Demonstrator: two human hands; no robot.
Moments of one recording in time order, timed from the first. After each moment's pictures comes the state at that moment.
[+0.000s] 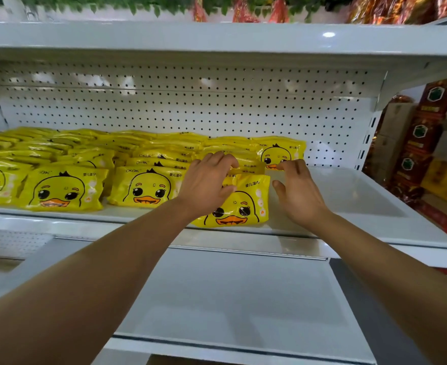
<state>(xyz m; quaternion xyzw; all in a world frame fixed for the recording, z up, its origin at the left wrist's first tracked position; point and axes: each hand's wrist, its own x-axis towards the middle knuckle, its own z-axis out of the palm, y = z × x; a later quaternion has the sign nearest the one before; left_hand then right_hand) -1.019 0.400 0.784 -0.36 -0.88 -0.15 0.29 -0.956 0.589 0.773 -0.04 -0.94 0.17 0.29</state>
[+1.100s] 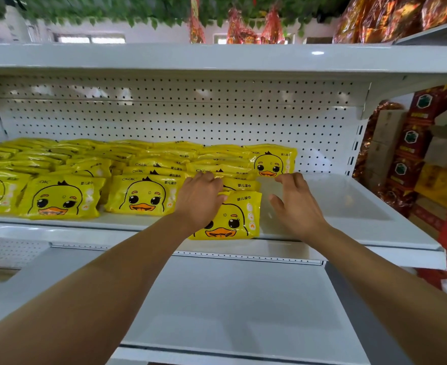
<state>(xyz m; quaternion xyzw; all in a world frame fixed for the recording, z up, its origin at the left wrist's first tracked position) -1.007 0.405 0.776 -0.29 -0.92 -0.08 0.26 -0.933 0.594 0.770 -0.05 -0.94 0.17 0.28</state>
